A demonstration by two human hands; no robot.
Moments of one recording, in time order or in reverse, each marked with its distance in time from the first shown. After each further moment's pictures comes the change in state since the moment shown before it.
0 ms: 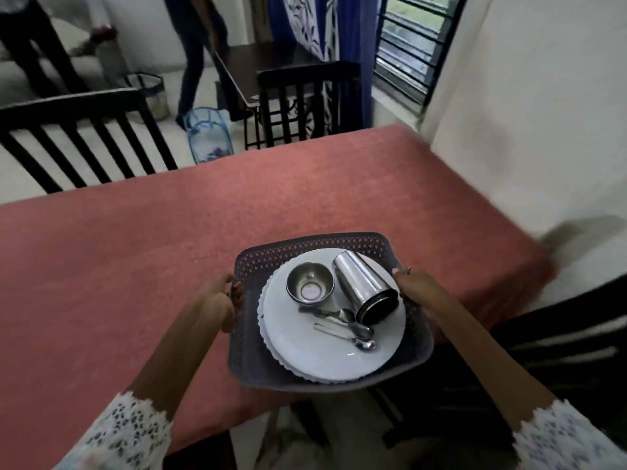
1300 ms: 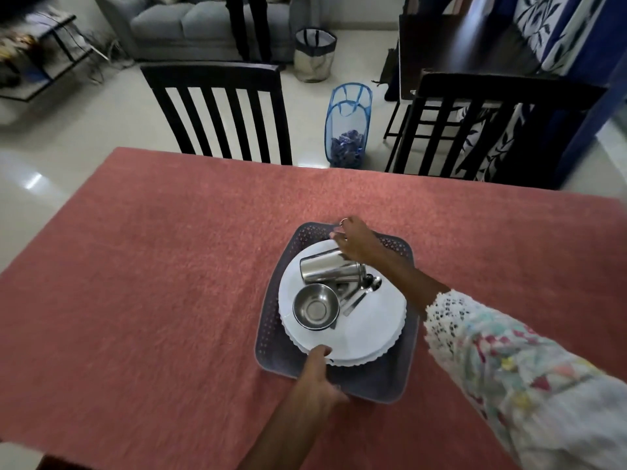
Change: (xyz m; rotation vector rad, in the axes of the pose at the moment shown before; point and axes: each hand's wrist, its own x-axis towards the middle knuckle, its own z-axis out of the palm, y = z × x) left_hand 0.045 0.058 0.165 -0.591 0.013 -0.222; right_hand 0.305 -0.247 0.240 -0.767 -0.544 -0.918
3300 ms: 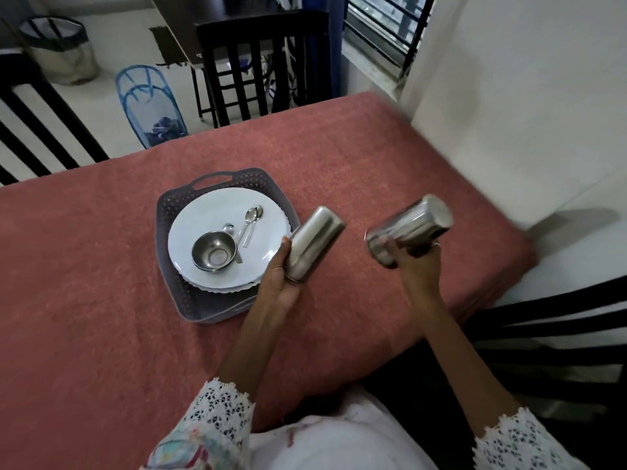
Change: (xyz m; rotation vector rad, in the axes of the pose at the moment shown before) left_hand 0.044 -0.050 -0.011 0.356 -0.853 0.219; right_hand -0.393 -0.001 0.042 1.000 1.310 0.767
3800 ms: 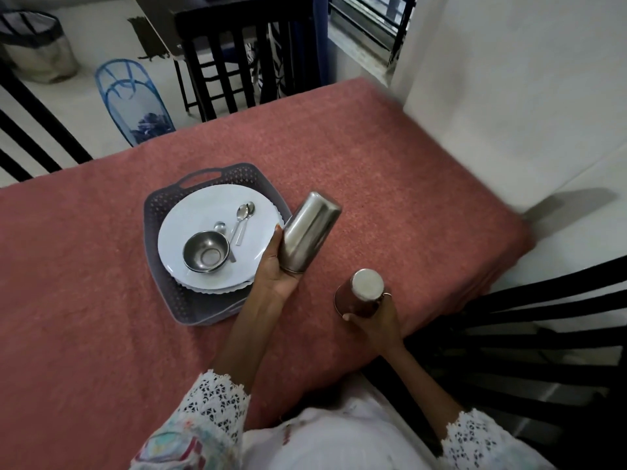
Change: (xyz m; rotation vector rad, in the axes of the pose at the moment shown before) left_hand 0.010 0.006 0.008 -0.051 0.026 -0.108; right_hand -0.052 0.119 -0.007 -0.406 -0.236 0.154
